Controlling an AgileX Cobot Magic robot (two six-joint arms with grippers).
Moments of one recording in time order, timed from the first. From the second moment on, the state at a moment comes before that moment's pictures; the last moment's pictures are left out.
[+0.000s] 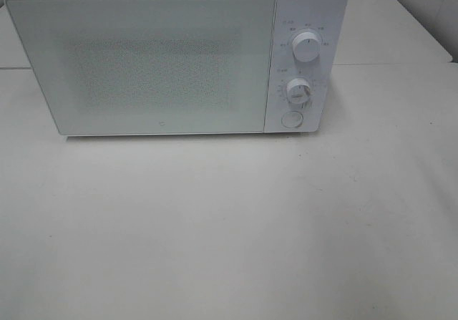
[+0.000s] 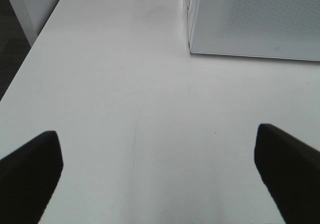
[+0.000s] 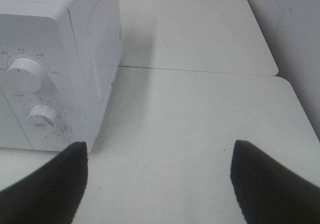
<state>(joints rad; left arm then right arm) 0.02 0.00 -0.52 0.00 1.07 -0.05 0.03 0.89 -0.54 -0.04 0.07 -0.01</state>
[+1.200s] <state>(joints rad) 0.02 0.00 -0.52 0.00 1.07 -0.05 0.37 1.32 -0.35 0.37 -0.74 -0.26</state>
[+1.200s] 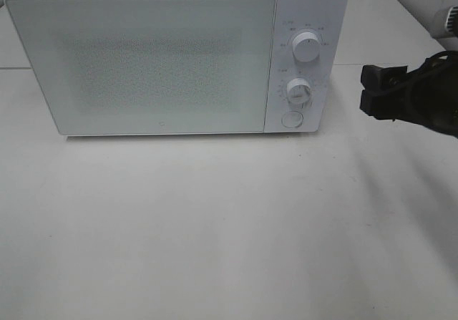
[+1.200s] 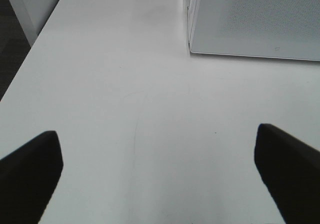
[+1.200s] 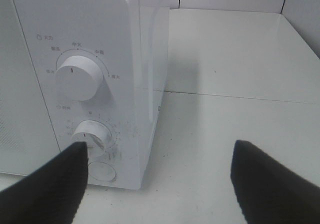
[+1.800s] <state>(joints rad) 0.02 0.00 -0.52 0.00 1.07 -0.05 0.74 1.56 -0.33 0.85 -1.10 -0.39</state>
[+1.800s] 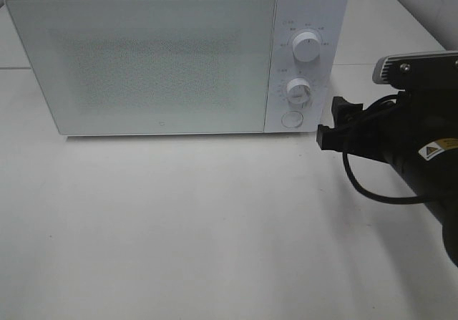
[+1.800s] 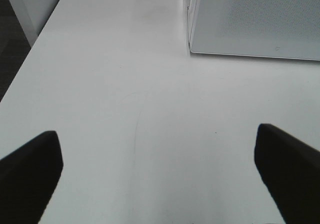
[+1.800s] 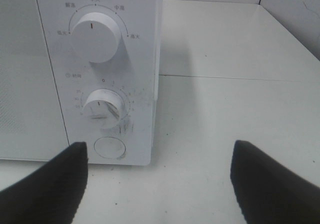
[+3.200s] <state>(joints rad) 0.02 0.00 -0.52 0.00 1.07 -0.05 0.76 1.90 -0.61 0.89 -1.15 -0.38</state>
